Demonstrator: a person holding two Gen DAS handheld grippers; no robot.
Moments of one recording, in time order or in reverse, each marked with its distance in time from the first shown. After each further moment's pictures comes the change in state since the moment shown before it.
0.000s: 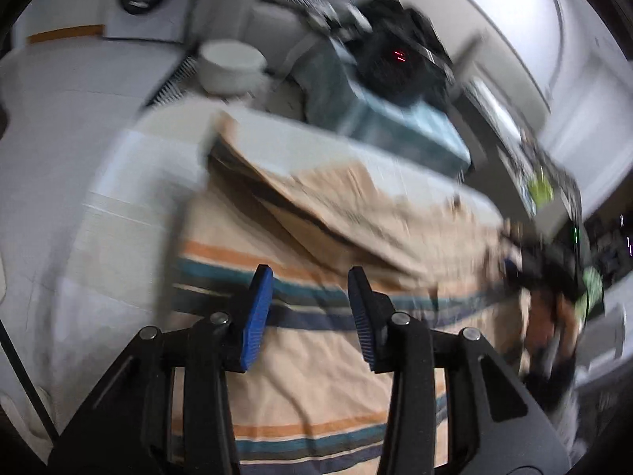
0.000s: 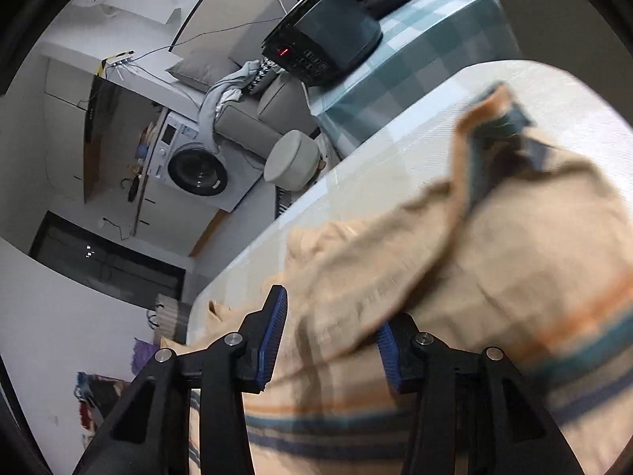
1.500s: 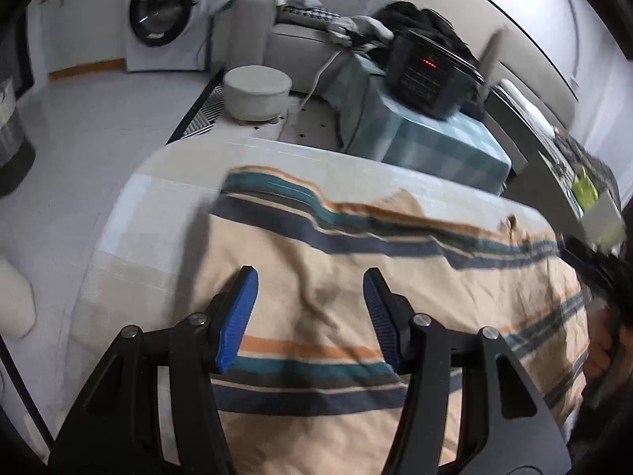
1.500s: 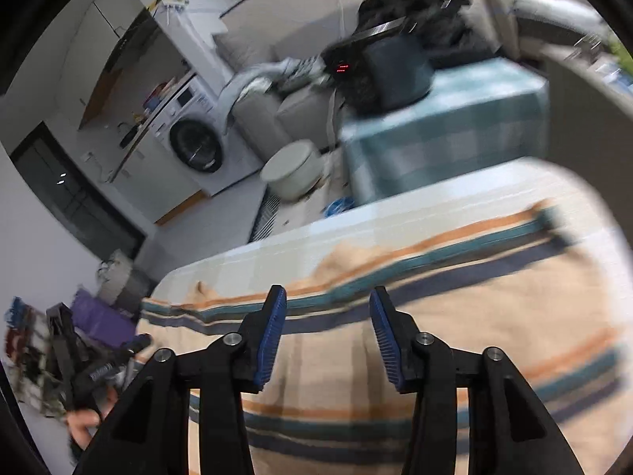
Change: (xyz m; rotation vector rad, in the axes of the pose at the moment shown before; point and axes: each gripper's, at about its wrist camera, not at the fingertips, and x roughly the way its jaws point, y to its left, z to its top) left arm 0.029 0.002 0.020 0.025 -0.106 0.175; right arm -0.032 0.075 -0.036 -0.349 -0.111 -0.211
